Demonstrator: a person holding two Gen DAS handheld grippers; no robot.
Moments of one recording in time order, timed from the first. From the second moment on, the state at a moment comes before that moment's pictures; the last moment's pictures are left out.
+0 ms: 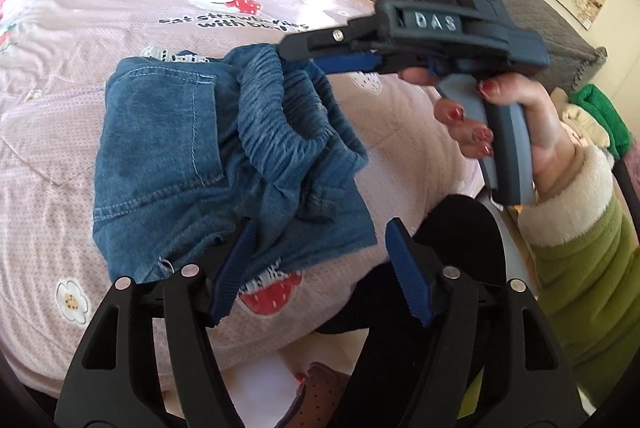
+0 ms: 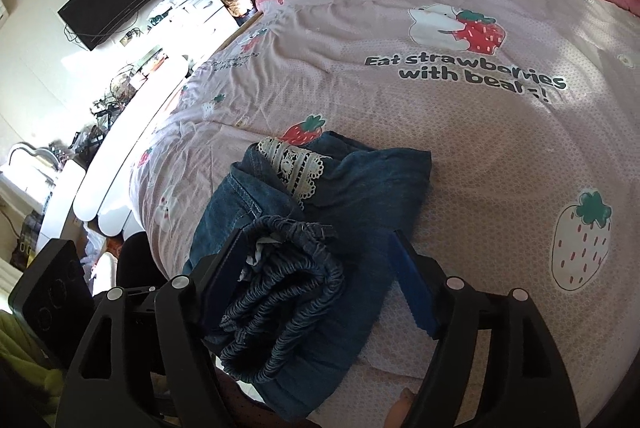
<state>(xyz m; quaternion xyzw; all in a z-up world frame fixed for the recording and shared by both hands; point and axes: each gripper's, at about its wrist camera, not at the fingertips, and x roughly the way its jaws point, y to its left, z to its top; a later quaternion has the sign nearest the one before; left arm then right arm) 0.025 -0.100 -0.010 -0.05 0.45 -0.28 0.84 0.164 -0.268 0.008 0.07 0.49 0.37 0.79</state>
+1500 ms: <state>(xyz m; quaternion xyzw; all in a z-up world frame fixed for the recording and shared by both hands) 0.010 -0.059 -0.001 0.00 0.40 -0.26 0.88 0.211 -0.160 0.011 0.02 0.56 0.36 0.75</state>
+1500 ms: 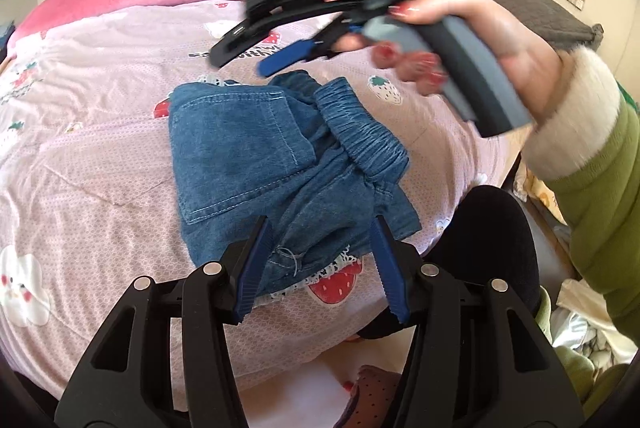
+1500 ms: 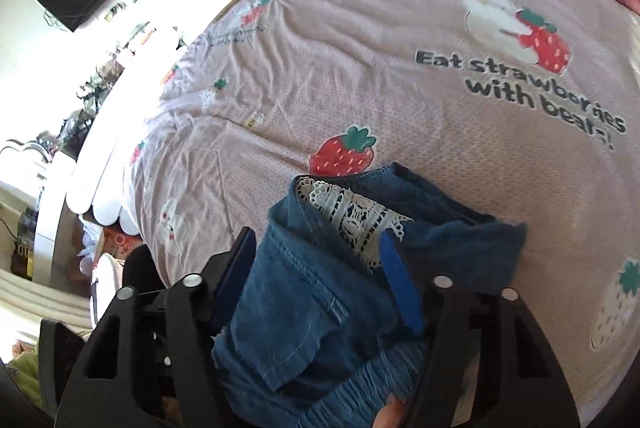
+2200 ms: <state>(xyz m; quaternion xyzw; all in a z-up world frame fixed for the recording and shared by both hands) 0.010 -0.081 -0.019 0.02 0.41 -0.29 0.86 0.214 -0.134 0.007 -0.05 0.53 0.34 0.77</state>
